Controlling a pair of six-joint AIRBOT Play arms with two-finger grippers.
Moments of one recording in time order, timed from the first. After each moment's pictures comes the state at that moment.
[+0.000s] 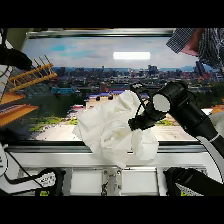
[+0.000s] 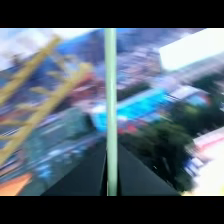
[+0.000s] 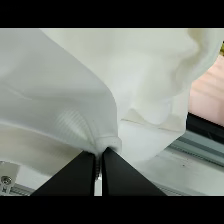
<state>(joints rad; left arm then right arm) 0.20 -1.38 1.77 1.28 -1.35 -0.79 0.64 -1.16 1.29 -1.48 1.61 1.86</state>
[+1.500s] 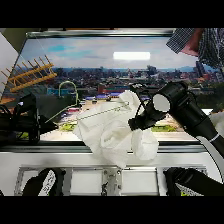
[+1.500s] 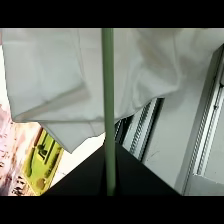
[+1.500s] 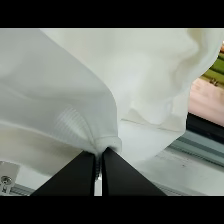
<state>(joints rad) 0.42 -0.85 0.92 0.86 -1.77 -0.06 0.64 -1.16 1.29 -1.48 1.61 1.86</state>
